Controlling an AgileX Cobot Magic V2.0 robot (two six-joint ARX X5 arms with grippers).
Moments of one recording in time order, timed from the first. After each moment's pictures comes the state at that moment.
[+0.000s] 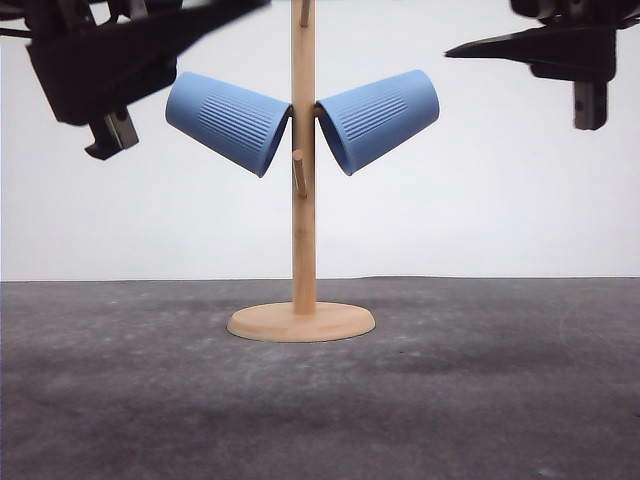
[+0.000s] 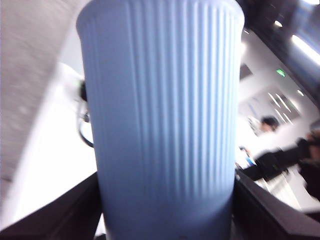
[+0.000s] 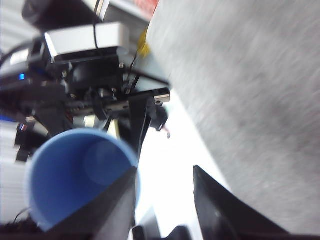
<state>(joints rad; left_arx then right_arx) -0.61 1.09 0.58 0.03 1.25 -0.47 0.23 1.30 1.03 -0.95 -1.23 -0.09</state>
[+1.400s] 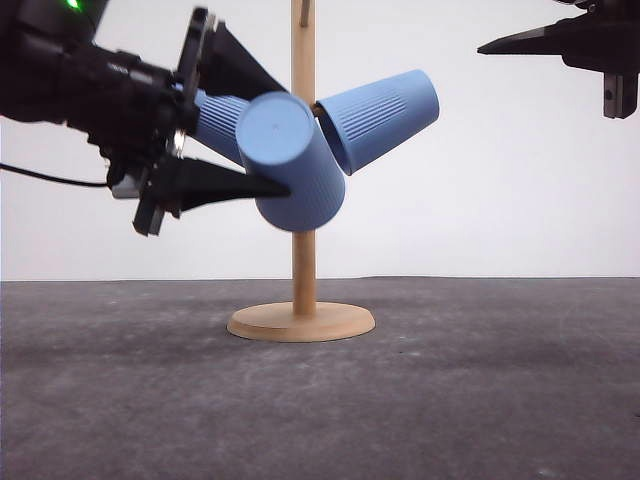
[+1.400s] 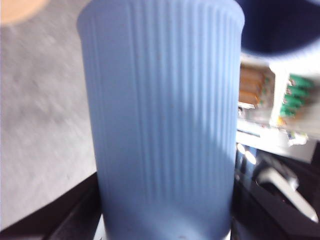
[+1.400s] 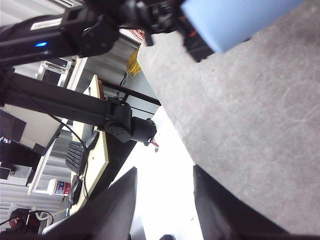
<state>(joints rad) -0.41 1.51 0.76 0.43 0.81 -1.46 0.17 1.28 1.03 -0.98 -1.23 -0.15</state>
